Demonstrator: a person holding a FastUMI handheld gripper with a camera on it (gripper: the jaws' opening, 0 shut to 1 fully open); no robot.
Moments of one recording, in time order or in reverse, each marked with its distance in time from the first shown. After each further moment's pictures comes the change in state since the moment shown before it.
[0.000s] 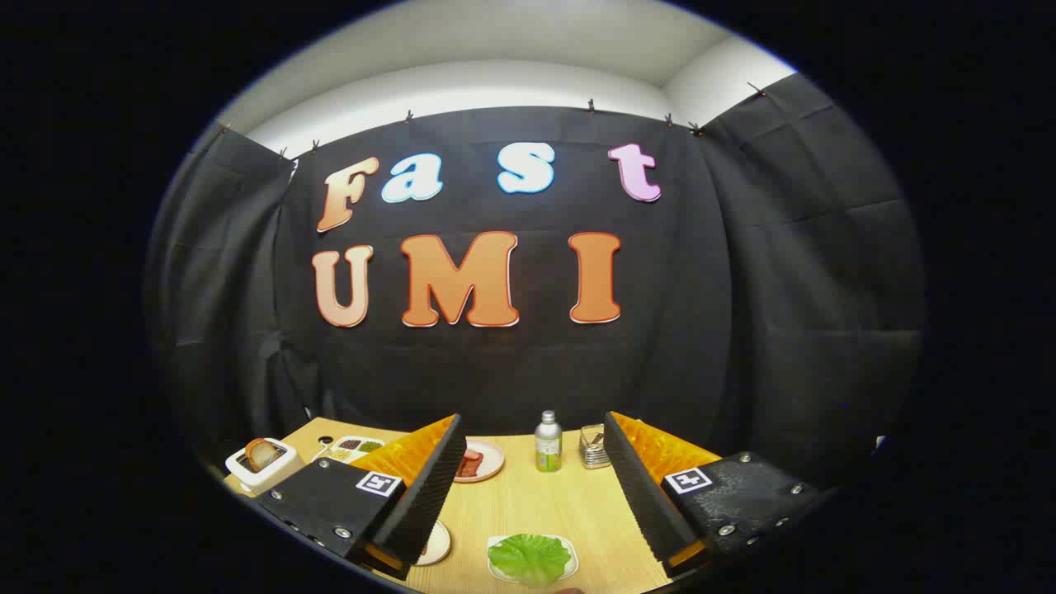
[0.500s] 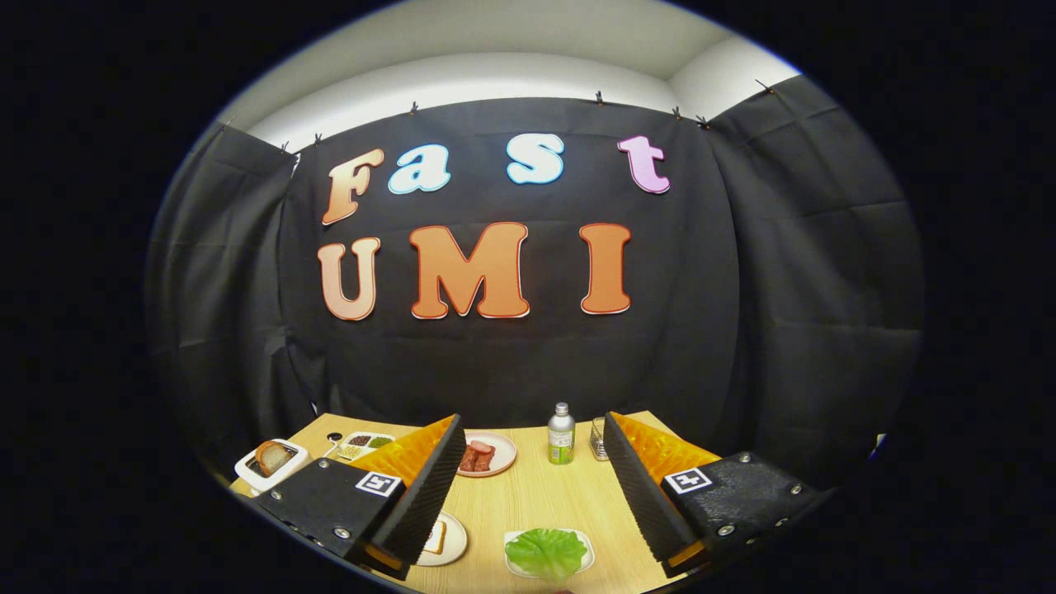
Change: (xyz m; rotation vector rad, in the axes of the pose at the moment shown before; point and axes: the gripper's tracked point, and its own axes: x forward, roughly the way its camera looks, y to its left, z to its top) arm -0.004 0.032 -0.011 0.004 0.077 0.038
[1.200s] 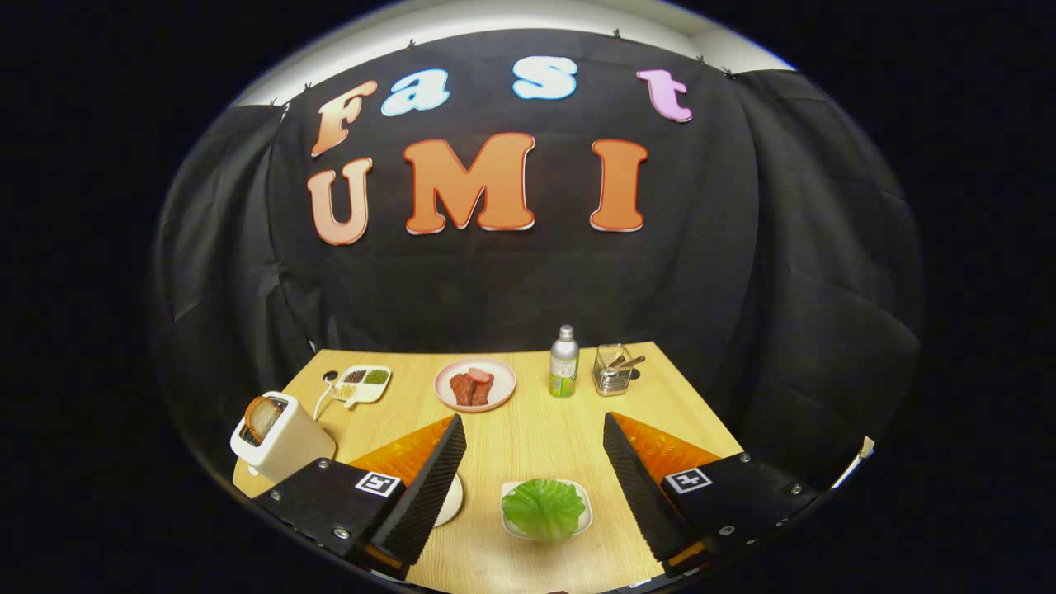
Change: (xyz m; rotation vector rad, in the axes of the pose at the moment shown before) arm 0.024 0.010 -0.075 -0.058 0.394 0.032
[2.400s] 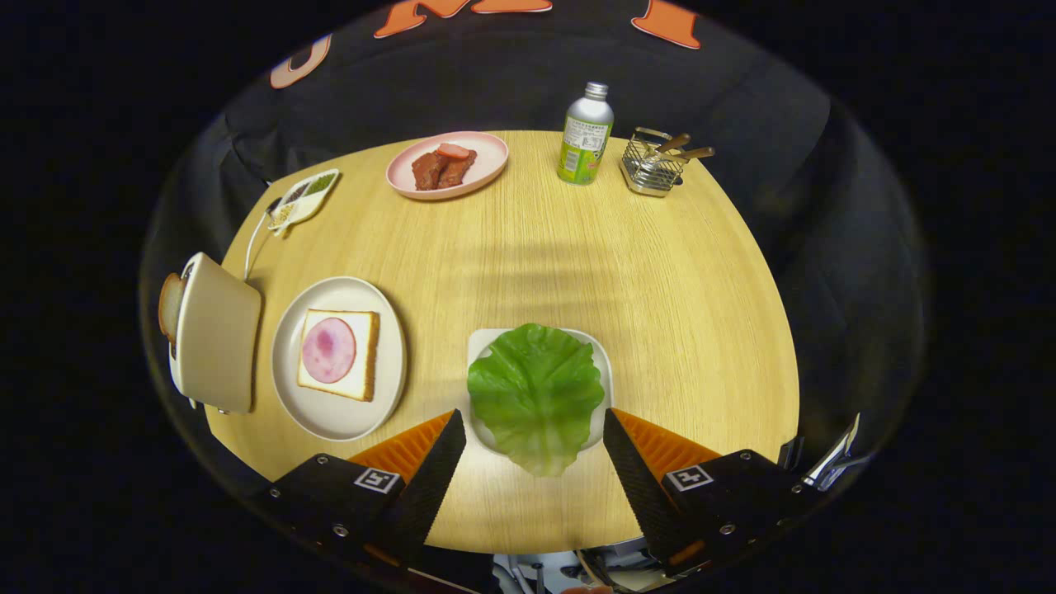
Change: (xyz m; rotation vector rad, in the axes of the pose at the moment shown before) arm 0.089 -0.013 -0.192 -0.104 0.720 -0.039
